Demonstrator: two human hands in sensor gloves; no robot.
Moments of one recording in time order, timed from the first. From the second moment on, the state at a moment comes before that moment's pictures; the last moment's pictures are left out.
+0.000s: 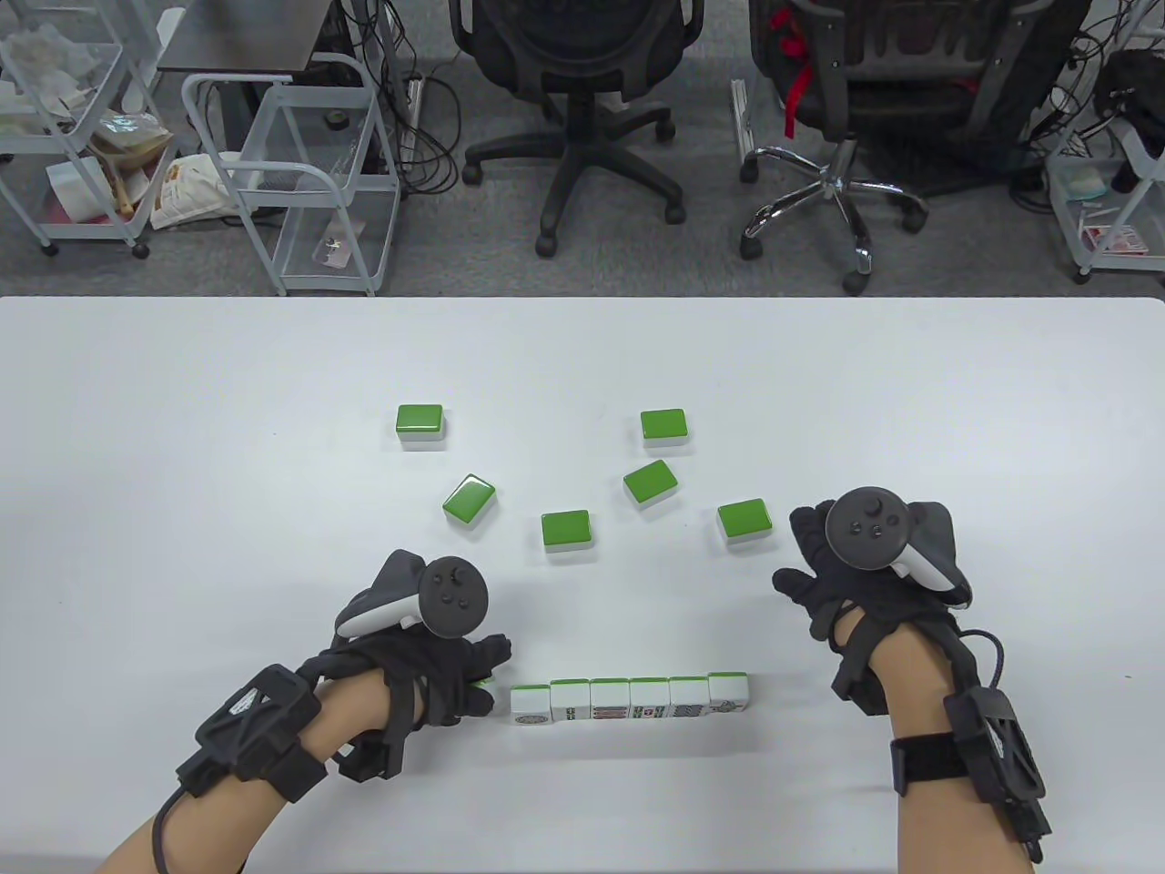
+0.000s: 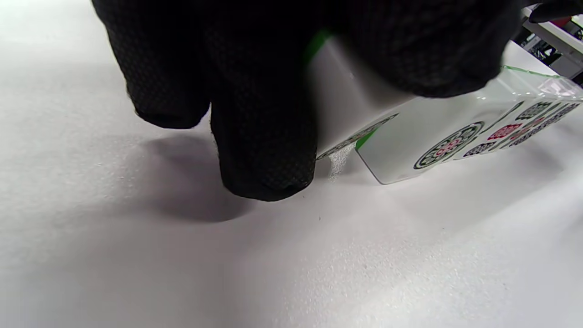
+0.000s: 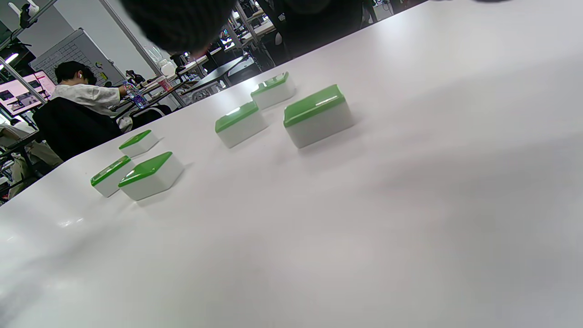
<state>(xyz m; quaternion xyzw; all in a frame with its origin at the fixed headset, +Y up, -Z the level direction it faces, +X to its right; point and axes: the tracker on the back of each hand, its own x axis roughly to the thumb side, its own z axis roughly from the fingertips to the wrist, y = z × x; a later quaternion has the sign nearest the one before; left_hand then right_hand) -0.172 -0.739 -0.264 -0.34 -0.23 0.11 0.91 0.236 -0.693 -0.305 0.07 0.15 0.96 0.21</state>
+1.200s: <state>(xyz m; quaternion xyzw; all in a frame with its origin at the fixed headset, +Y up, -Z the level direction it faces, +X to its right) -0.291 -0.712 -0.315 -0.20 0.09 0.09 0.97 0.219 -0.704 -0.313 0.01 0.11 0.98 0.17</state>
